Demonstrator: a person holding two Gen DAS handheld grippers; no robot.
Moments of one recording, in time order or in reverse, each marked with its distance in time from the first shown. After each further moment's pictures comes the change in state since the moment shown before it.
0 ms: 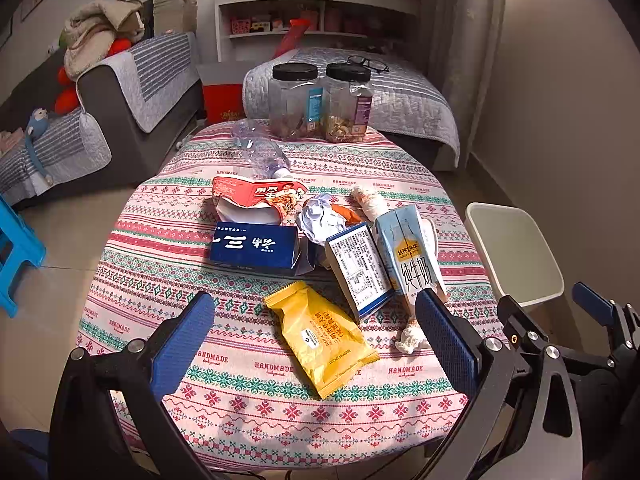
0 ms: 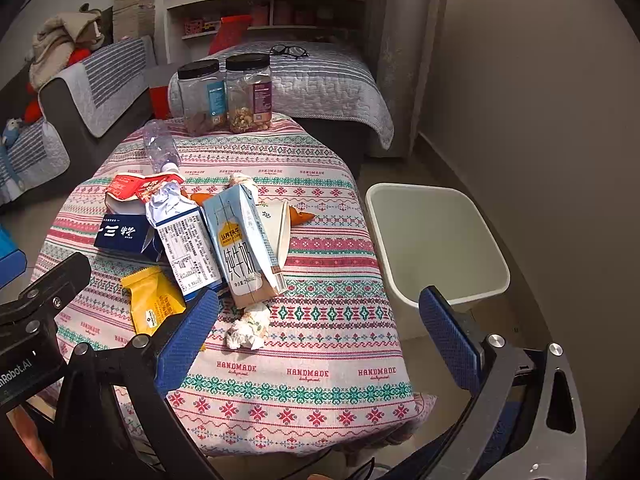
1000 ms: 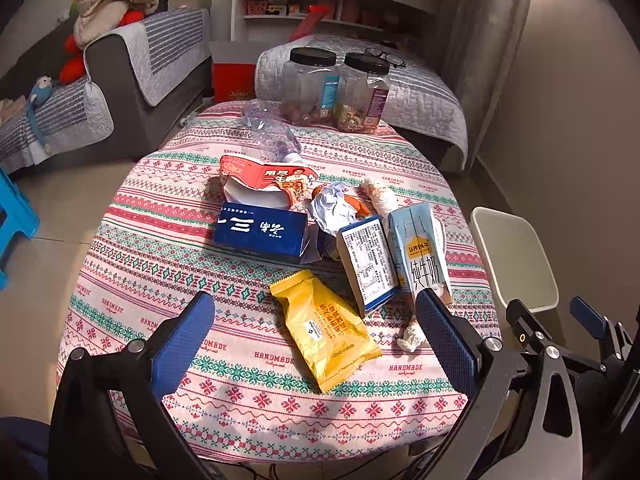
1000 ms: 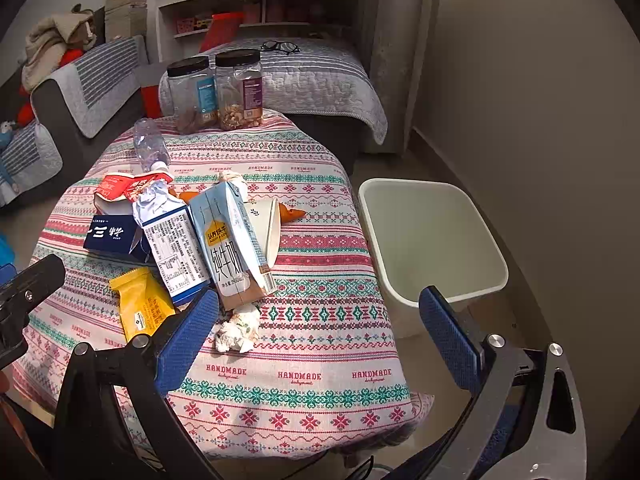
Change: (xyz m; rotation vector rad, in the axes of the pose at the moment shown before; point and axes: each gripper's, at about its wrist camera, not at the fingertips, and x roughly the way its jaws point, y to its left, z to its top) left arm 0.007 0.018 0.000 -0.088 0.045 -0.025; right arm 0.011 -0.004 -0.002 0.013 0.011 -0.015
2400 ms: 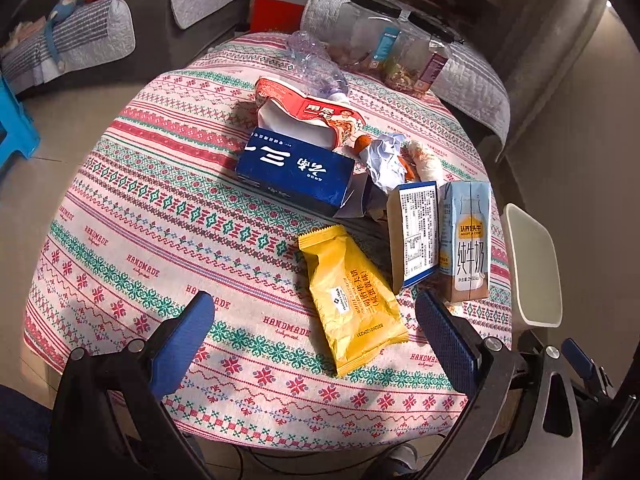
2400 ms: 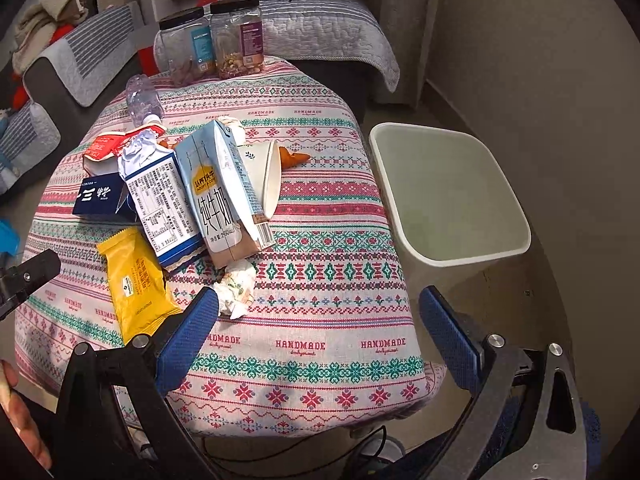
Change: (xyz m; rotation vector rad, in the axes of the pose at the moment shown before) left arm 0.052 0.043 -0.019 -0.222 0.188 -0.013; right arm 0.038 -0.003 -0.014 0.011 0.186 0.057
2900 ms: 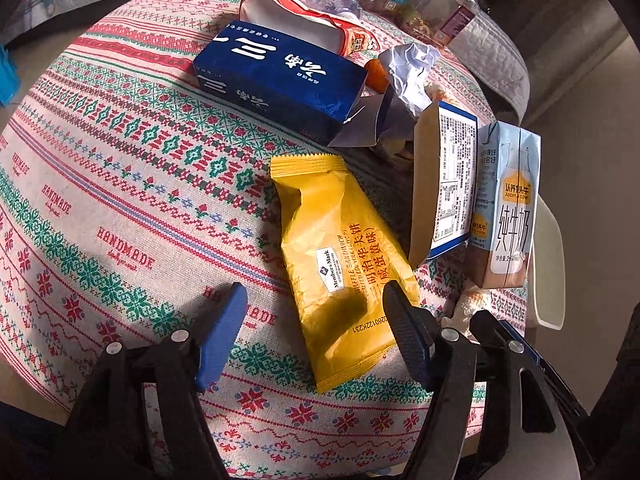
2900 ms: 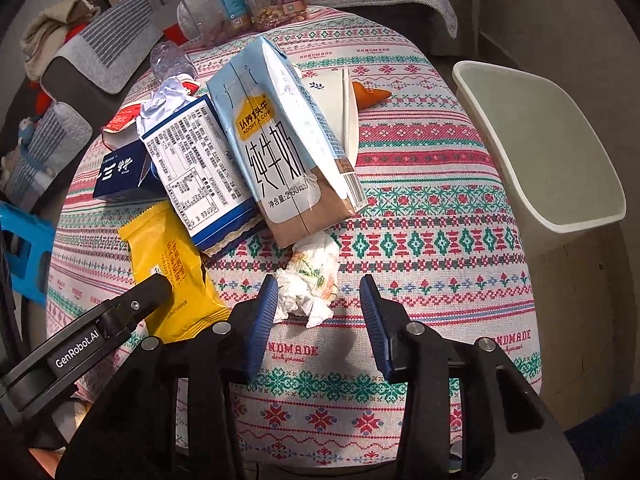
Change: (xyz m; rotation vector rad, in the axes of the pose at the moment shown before) left arm 0.077 -0.001 -0.030 -0.077 0.120 -0.071; right arm 0.069 0.037 -0.012 0.045 0.132 0.201
